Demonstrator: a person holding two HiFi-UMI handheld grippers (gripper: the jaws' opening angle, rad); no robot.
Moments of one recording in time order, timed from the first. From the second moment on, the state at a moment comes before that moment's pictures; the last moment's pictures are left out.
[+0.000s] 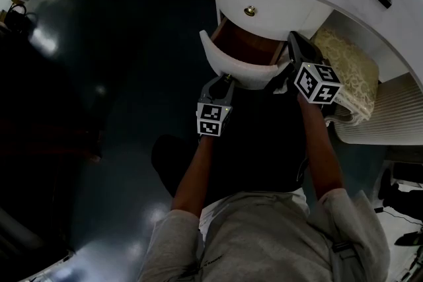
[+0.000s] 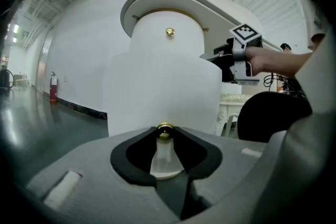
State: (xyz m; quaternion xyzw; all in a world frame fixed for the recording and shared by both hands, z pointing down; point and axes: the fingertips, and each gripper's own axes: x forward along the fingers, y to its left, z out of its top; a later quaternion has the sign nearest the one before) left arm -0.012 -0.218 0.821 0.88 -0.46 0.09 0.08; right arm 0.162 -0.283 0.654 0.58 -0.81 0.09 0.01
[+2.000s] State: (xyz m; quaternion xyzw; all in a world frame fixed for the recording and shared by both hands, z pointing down) left arm -0.062 -0.142 0.826 0.87 -0.48 0.11 0.09; right arm 0.163 -0.282 0.656 0.60 -0.80 0.09 0.00
